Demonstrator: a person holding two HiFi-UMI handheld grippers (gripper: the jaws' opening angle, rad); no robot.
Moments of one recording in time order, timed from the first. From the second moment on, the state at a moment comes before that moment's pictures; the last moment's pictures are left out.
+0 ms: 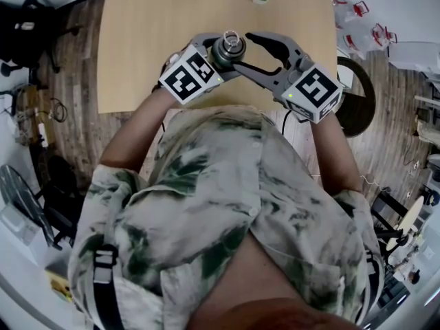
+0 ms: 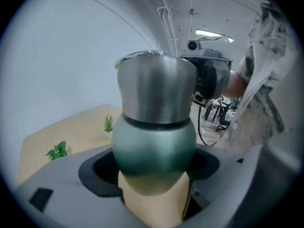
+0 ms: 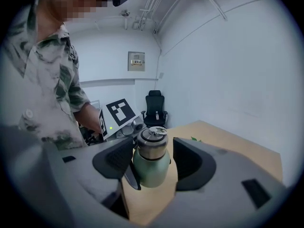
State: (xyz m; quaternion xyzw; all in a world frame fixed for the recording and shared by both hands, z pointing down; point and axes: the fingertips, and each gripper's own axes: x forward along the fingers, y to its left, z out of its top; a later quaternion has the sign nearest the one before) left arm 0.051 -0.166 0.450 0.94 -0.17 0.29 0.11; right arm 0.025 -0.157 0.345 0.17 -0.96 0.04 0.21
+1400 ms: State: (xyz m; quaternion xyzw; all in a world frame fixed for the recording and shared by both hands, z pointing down) left arm 0.049 -0.163 0.454 0.94 -0.15 0.28 0.10; right arm 0.019 -0.158 0.356 0.22 -0.95 0.07 0.20
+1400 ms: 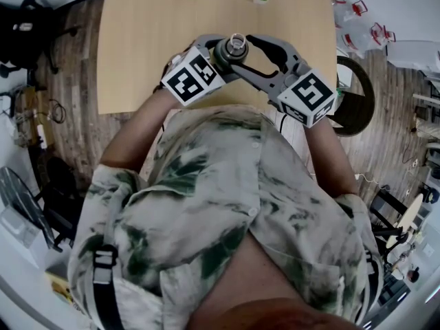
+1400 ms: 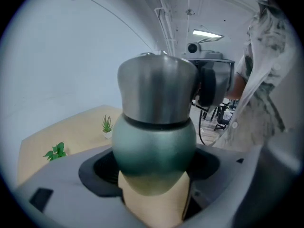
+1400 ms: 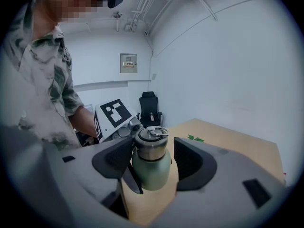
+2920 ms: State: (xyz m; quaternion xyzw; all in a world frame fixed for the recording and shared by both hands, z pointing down) left arm 0.059 -0.149 0.455 0.94 -0.13 0.29 0.07; right arm 0.022 -0.146 0.355 0.19 -0.96 0.06 0.21
